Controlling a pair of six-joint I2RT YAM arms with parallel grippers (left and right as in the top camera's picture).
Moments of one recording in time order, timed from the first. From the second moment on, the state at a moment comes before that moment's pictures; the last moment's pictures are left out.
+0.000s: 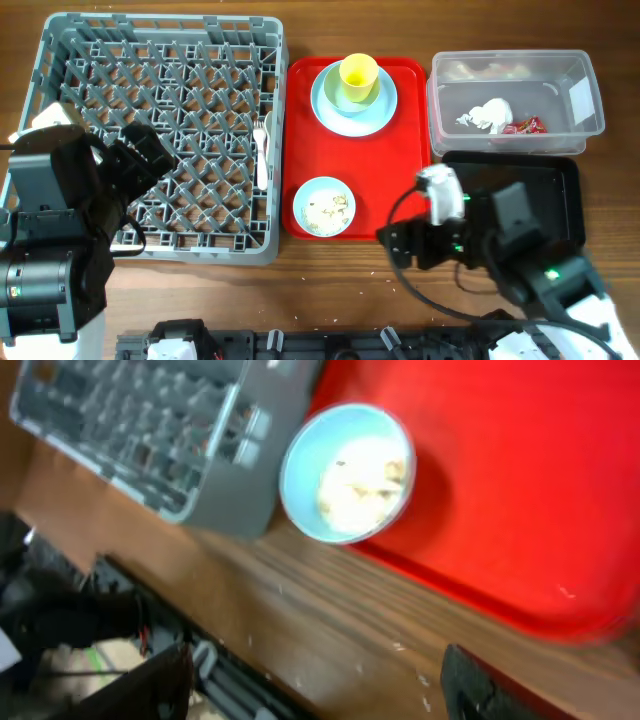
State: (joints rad) left arm 0.04 0.98 1.40 -1.14 -0.13 -0.56; right arm 0.49 0.89 0.90 -0.96 -0.40 0.30
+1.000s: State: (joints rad) left arm 0.05 0.98 1.40 -1.14 -0.13 -0.56; right arm 0.61 1.57 0.81 -0.49 0.42 0.44
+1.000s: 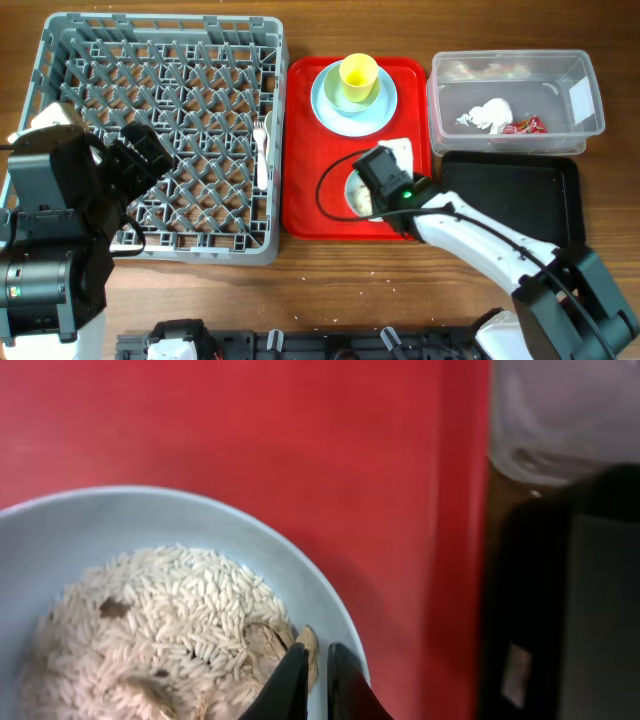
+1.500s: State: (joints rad) left arm 0.05 0.98 1.40 -1.14 -0.13 -0.56; right arm 0.71 1.35 0.97 -0.66 -0.05 0.30
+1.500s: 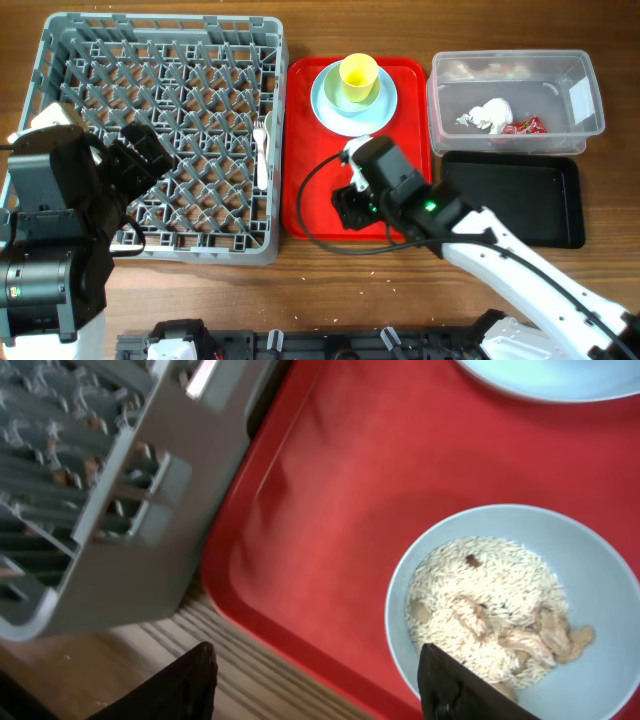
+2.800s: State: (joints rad) left arm 0.05 0.98 1.40 -1.14 -0.13 -0.56; right arm 0.74 1.64 0.97 -0.60 0.07 0.27
